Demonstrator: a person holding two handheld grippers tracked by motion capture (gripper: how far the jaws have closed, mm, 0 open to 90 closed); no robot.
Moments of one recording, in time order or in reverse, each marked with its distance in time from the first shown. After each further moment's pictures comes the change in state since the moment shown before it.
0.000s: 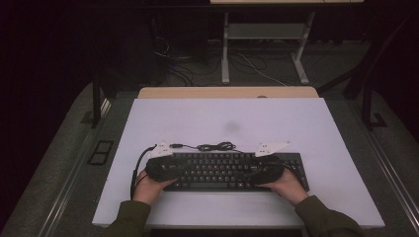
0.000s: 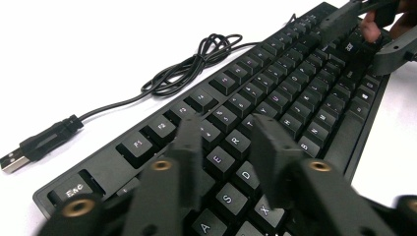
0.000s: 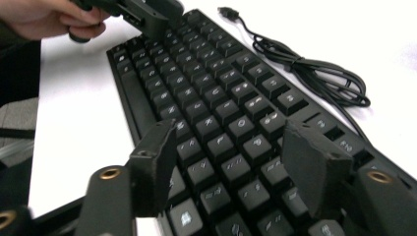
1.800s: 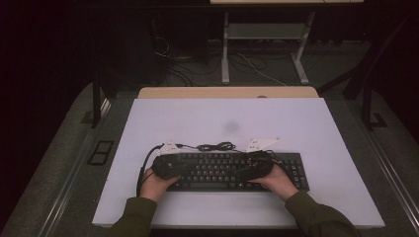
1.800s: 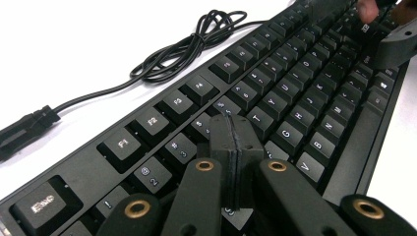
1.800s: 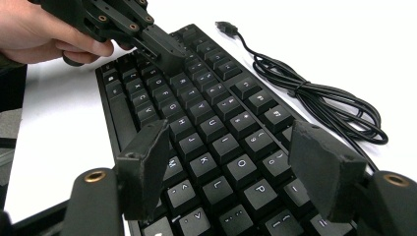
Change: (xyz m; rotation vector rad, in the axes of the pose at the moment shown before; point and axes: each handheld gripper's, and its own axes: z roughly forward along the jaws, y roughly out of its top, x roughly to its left) left arm 0.000 0.003 0.018 0.084 -0.009 -0.008; right arm 0.000 0.012 0.023 -0.019 -0.006 -0.012
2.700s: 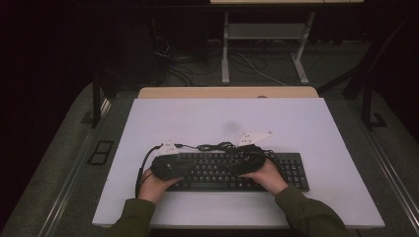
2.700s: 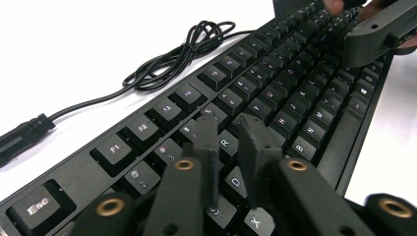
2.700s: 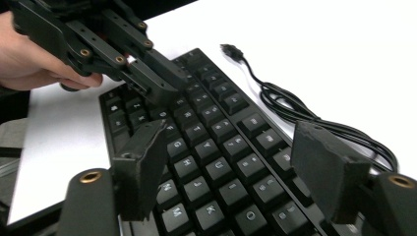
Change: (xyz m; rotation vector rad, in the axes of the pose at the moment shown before) left arm -0.005 0.001 -0.006 -0.025 -0.016 0.003; right arm 0.002 0.023 0.015 -0.020 0.025 0.008
